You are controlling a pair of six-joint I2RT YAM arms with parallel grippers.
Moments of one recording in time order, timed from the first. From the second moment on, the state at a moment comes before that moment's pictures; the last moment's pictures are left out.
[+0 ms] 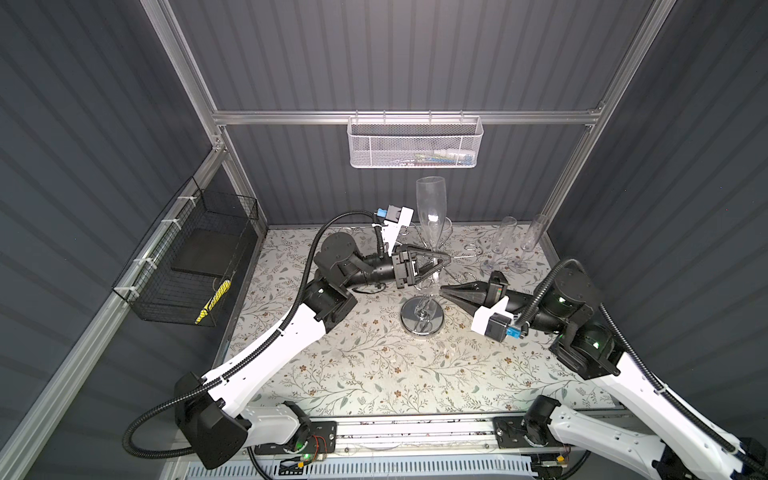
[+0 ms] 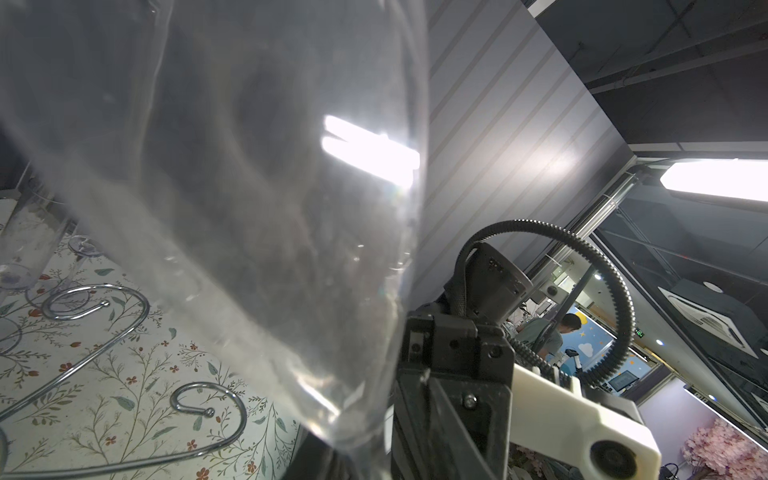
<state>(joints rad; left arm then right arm) -0.75 1.30 1.26 0.31 0.80 -0.88 0.76 0.87 1.07 -0.13 -0.54 -0.93</state>
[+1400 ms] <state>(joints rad) -0.76 1.10 1.26 -0.15 0.46 -0.25 0.82 0.96 1.33 -0.01 -0.04 -0.22</state>
